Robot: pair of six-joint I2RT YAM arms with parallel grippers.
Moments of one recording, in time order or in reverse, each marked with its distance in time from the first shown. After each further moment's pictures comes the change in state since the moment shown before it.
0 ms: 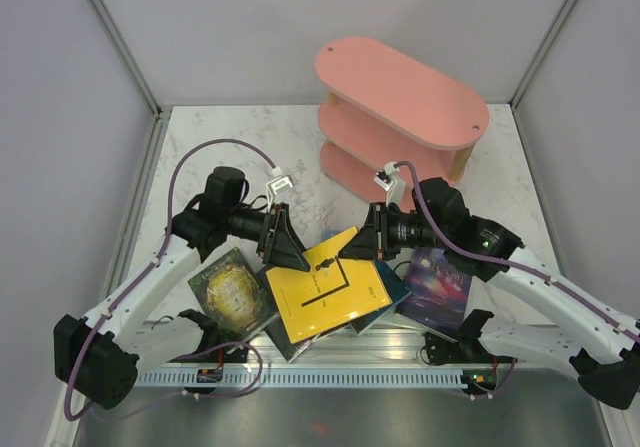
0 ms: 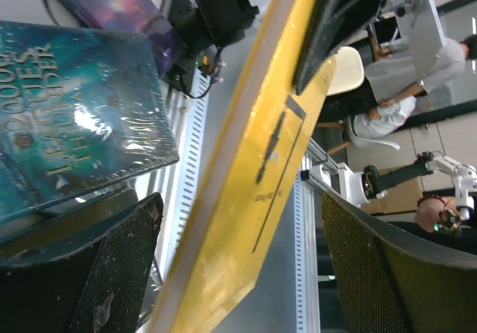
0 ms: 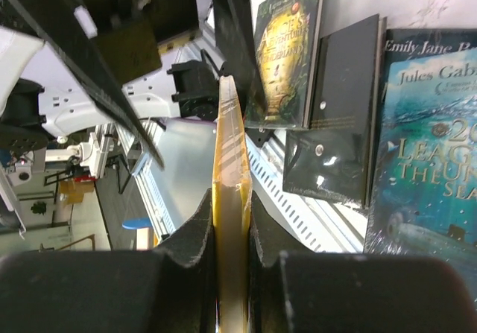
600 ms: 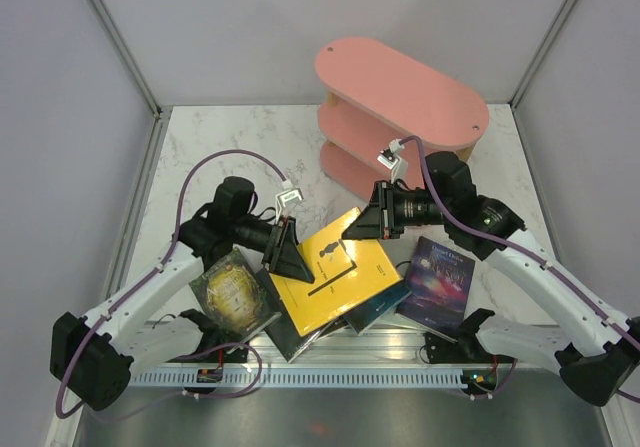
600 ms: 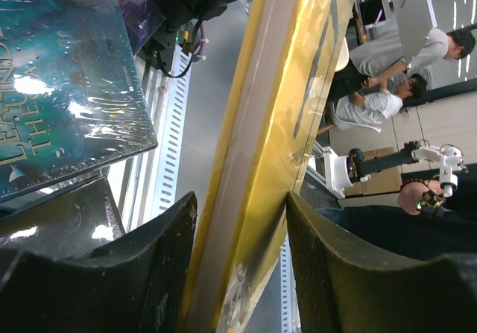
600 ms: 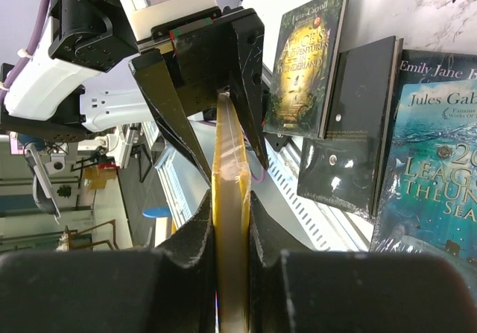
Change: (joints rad) left arm -0.106 -0.020 -0.072 0.064 -0.003 -0.076; right arm -0.181 0.106 0.123 -0.031 -0.220 -0.057
